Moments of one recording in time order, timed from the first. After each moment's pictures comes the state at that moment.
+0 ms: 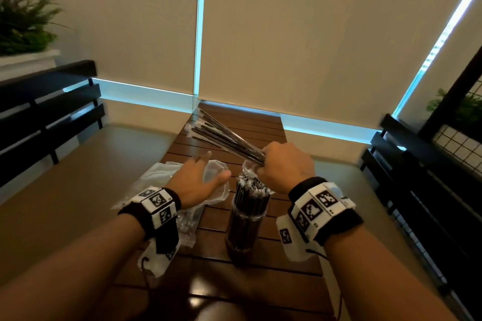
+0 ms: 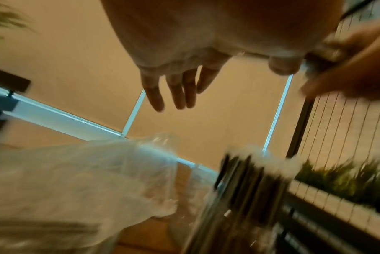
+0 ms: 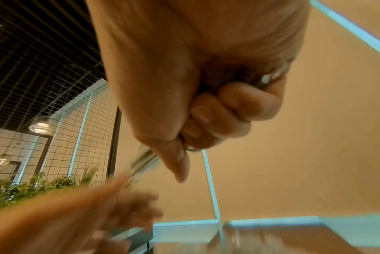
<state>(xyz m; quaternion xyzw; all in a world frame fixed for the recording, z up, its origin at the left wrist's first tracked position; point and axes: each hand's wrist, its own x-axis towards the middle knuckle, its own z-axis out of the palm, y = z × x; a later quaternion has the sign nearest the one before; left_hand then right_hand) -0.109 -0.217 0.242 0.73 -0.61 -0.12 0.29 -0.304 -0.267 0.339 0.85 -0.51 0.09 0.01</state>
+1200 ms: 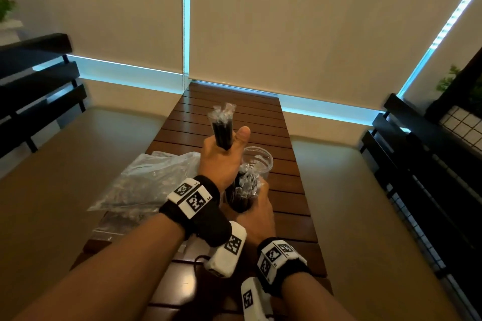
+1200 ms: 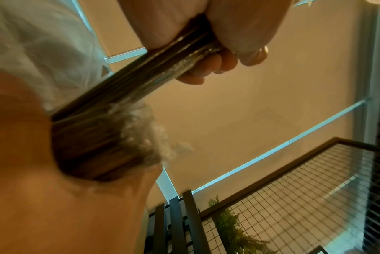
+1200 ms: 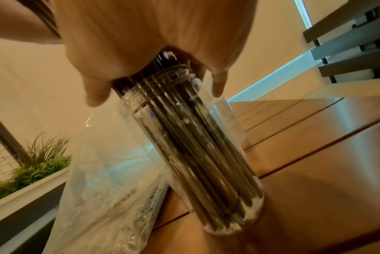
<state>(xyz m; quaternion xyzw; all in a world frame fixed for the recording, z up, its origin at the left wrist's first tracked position) -0.172 -0.288 0.256 0.53 -0.43 -0.27 0.69 -0.288 -0.294 0.153 0.70 -0.49 0.35 -0.38</state>
